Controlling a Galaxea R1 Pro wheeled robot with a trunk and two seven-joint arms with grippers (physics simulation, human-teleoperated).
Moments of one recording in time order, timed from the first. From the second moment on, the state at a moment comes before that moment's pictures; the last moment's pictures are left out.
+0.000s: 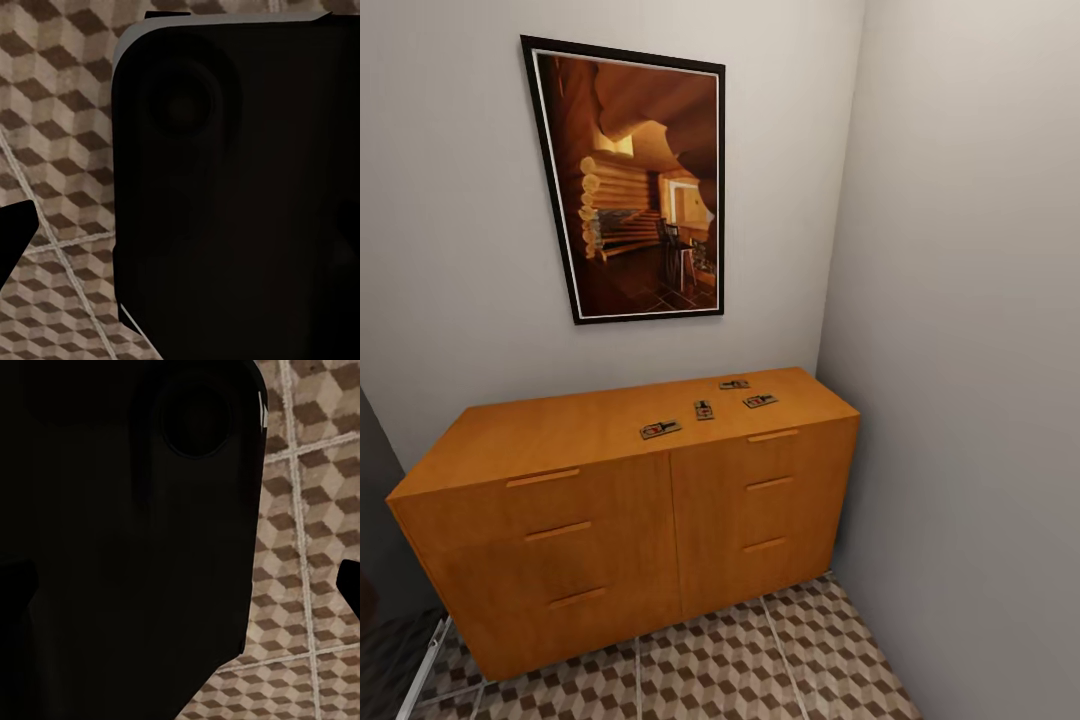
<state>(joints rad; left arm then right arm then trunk) 0.00 0.01 0.01 -0.03 0.03 -0.04 0.00 0.00 0.00 0.01 0.00 0.01 0.00 0.00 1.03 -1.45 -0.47</state>
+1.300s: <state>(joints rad) 0.00 0.00 0.00 -0.05 0.02 -0.04 0.02 0.00 -0.01 0.01 0.00 0.01 0.00 0.00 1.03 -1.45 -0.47</state>
